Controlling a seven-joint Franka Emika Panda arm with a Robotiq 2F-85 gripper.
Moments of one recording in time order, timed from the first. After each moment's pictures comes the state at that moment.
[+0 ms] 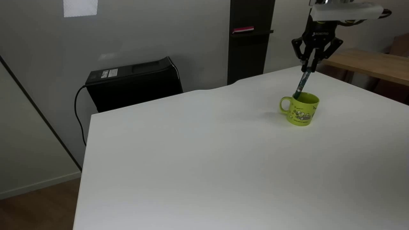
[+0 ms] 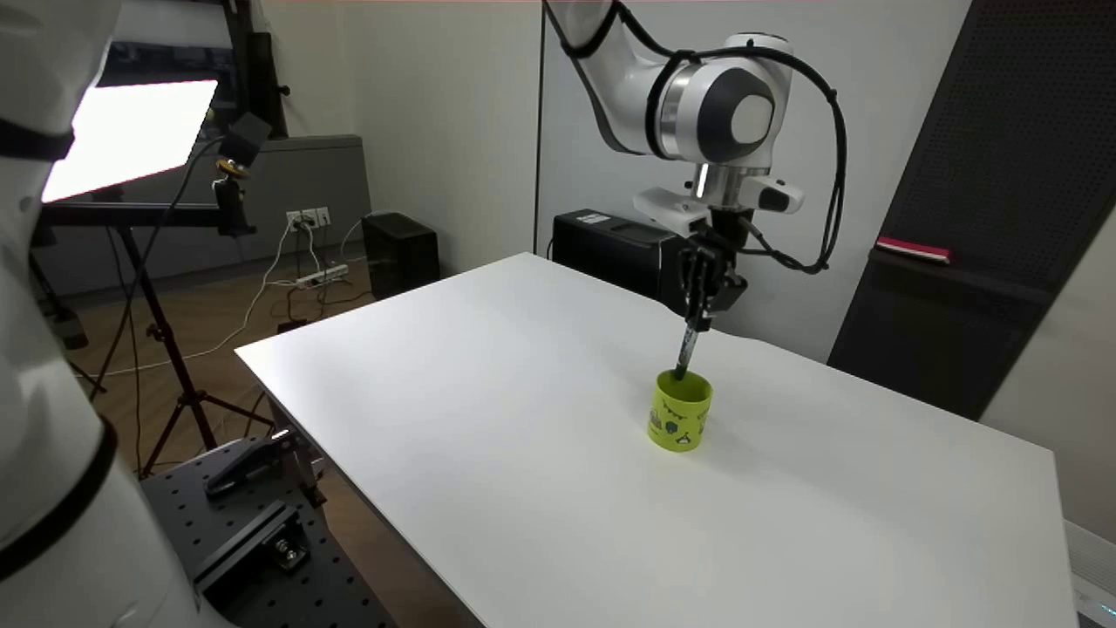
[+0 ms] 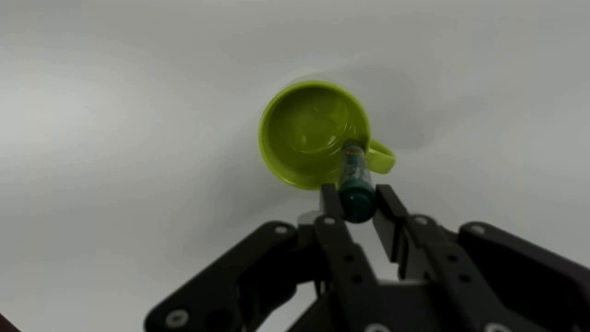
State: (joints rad) arm 0.02 0.50 -0.13 -1.77 0.06 2.27 0.43
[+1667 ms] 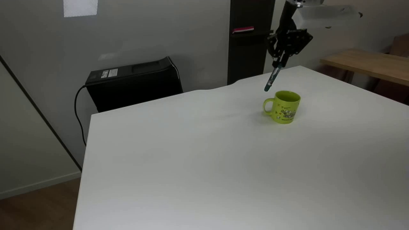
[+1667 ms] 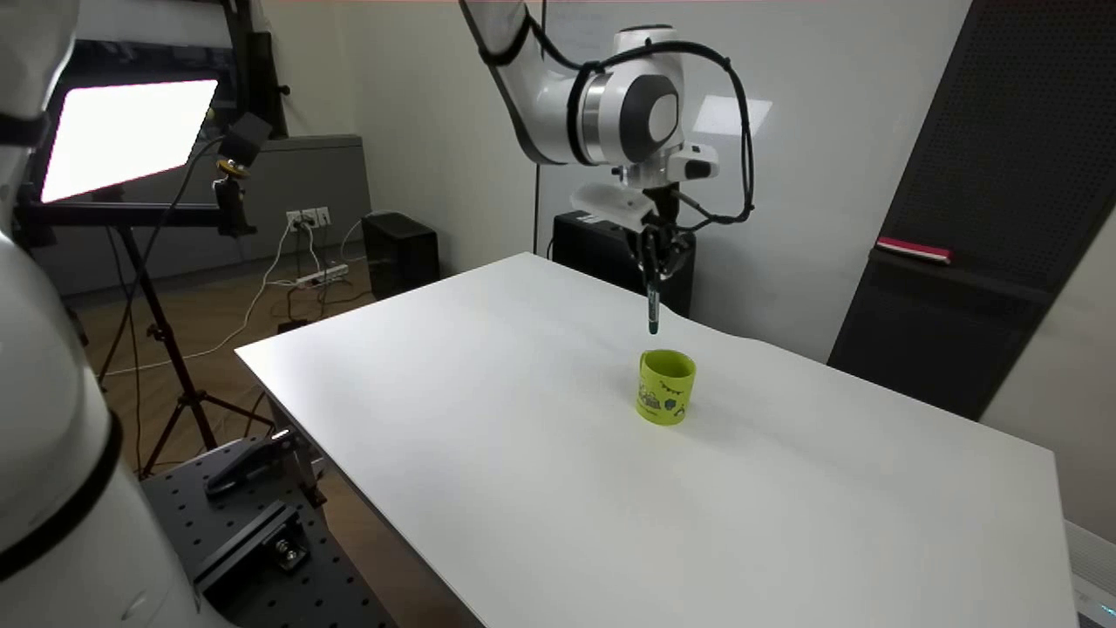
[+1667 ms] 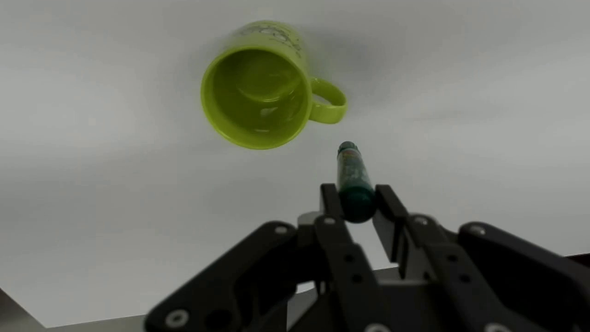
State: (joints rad) arm 0.13 0.43 -0.08 -1.93 -0.10 2.62 0.37
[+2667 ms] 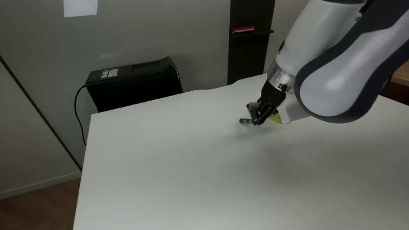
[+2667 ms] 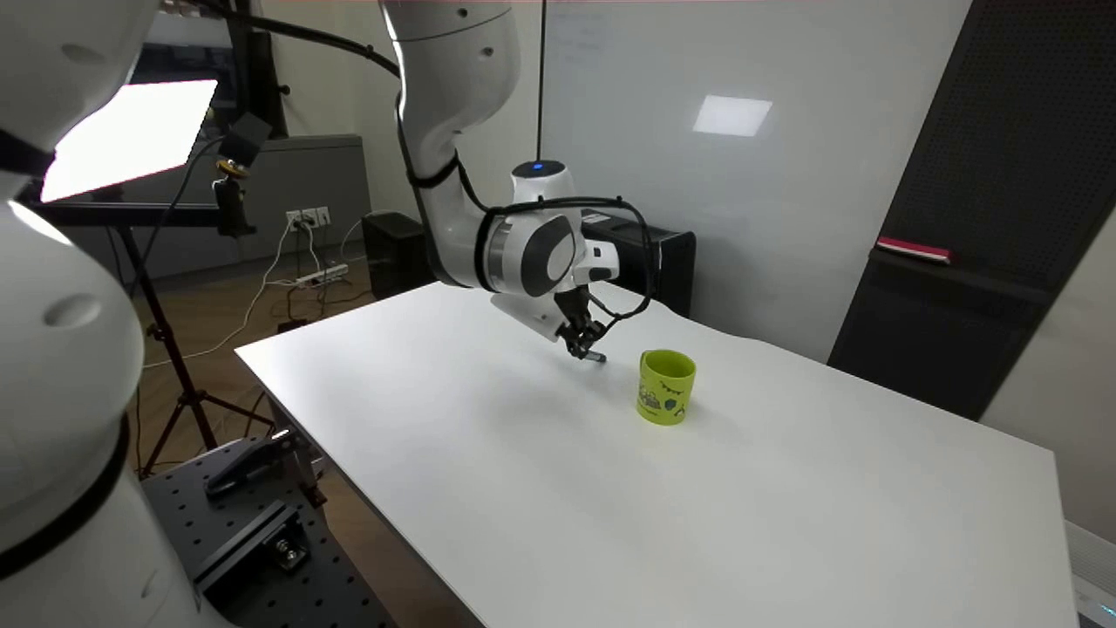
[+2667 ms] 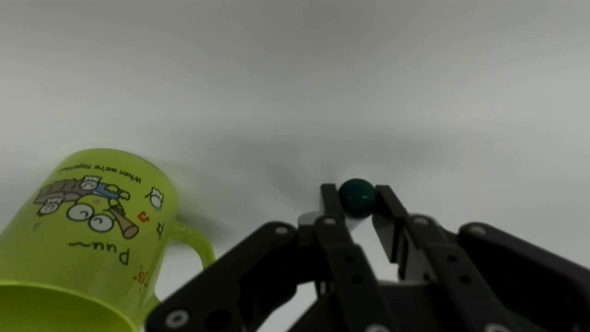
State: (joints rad) arm 0.34 0.63 -0.13 -2.16 -0.03 3.15 0.34
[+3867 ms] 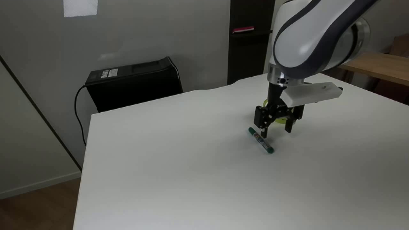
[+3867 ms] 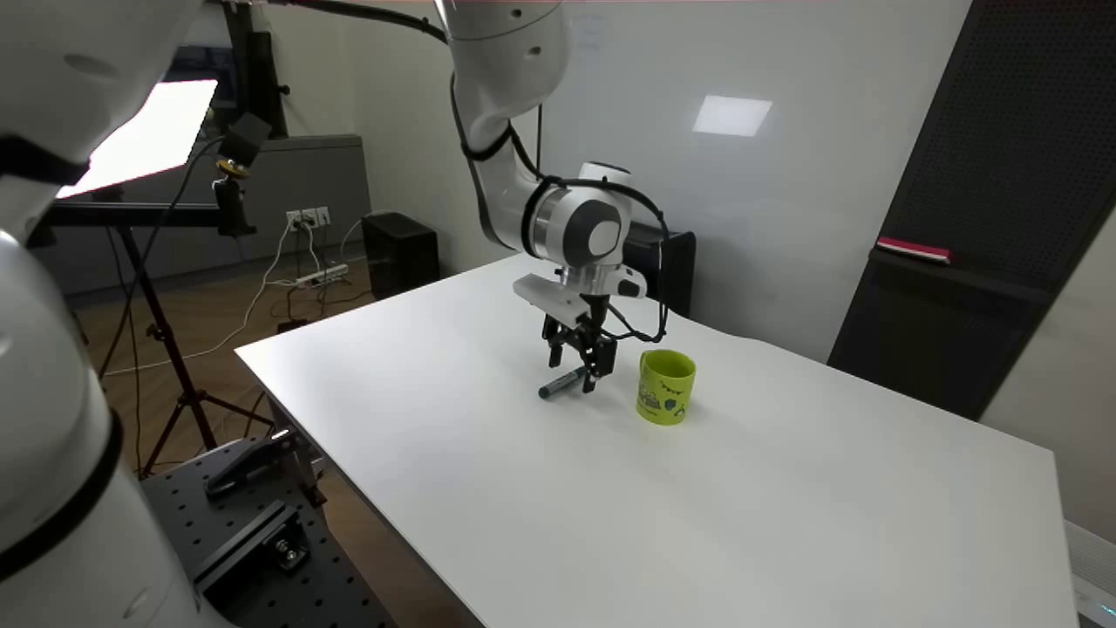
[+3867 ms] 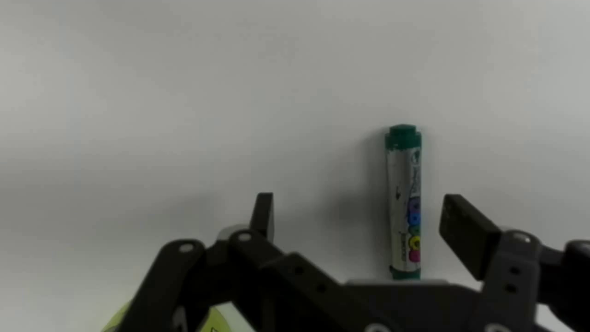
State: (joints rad) arm 0.15 0.67 0.01 -1.95 0.06 2.53 0.24
